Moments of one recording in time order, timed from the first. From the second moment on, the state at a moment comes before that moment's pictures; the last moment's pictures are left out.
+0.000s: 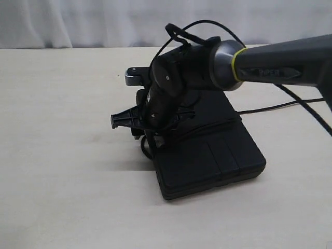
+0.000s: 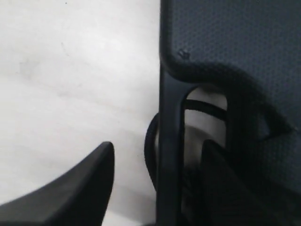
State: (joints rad) left arm -0.04 0.00 0.00 0.13 0.33 -0.04; right arm 0.68 2.09 -1.48 0.02 0.70 0.44
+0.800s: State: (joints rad) left arm -0.04 0.00 0.00 0.13 0.33 -0.04; right arm 0.68 2.01 -1.53 -0.27 1.22 -0.06
